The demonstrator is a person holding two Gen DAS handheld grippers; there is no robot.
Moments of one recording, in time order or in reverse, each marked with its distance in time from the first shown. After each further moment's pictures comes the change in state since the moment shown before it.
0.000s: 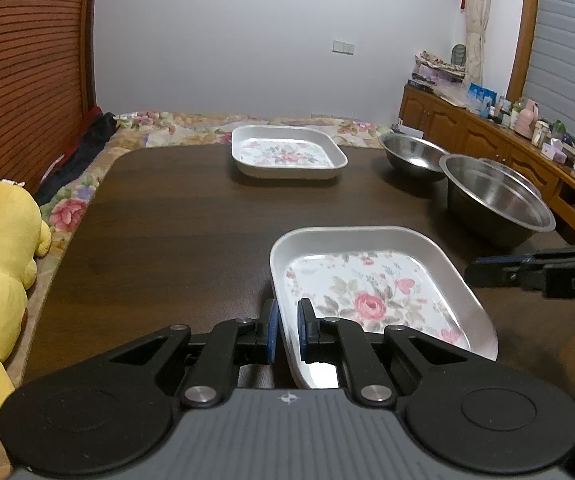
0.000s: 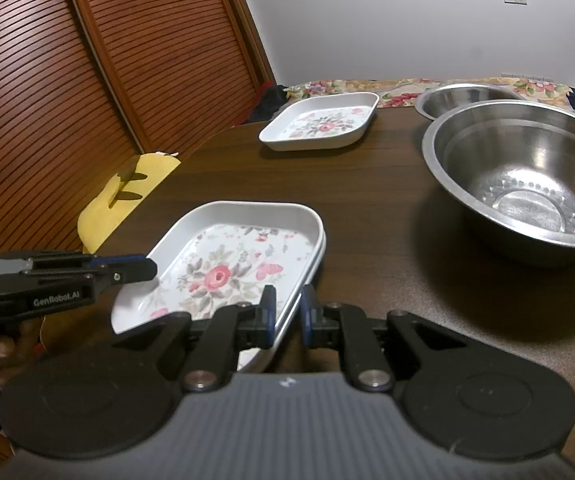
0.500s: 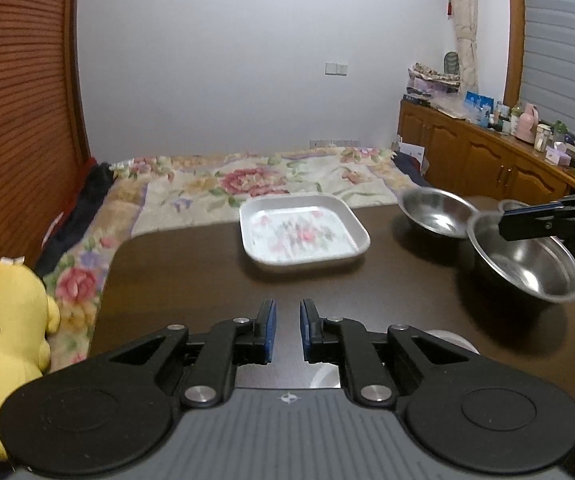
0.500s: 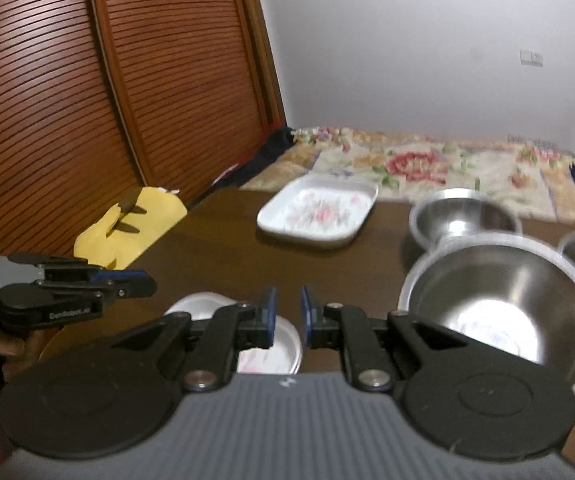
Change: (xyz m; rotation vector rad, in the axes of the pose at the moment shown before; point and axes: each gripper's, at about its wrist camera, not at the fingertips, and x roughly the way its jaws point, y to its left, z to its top) left arm 0.031 0.016 0.081 0.089 -0.069 0.021; right arm -0.017 -0.001 0.085 -0.147 -0.091 -0.022
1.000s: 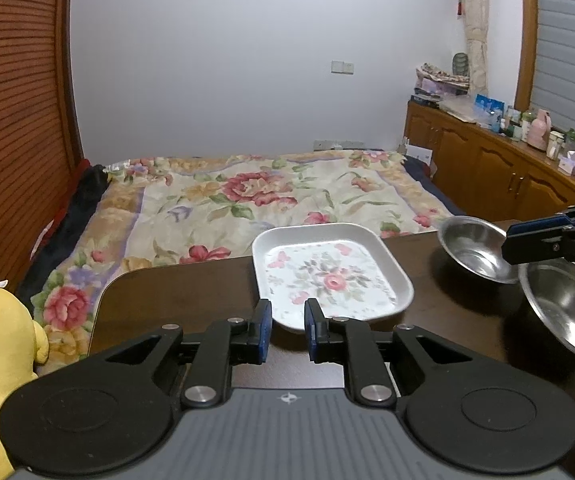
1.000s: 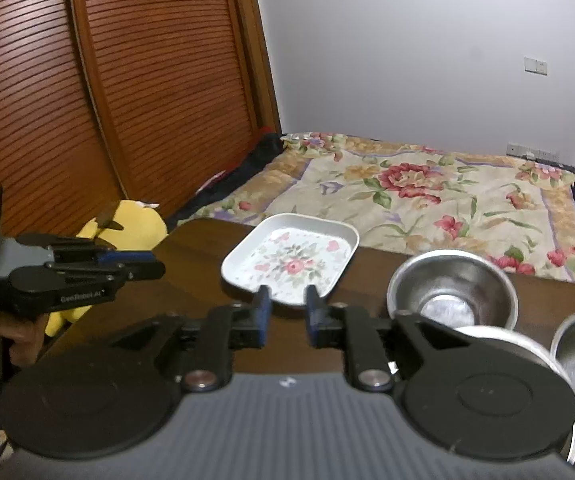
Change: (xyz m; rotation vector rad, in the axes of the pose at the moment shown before) left arm 0.066 0.028 0.040 -0.018 0.020 -0.004; right arm 0.044 -0.030 0.050 -0.004 0.033 -0.010
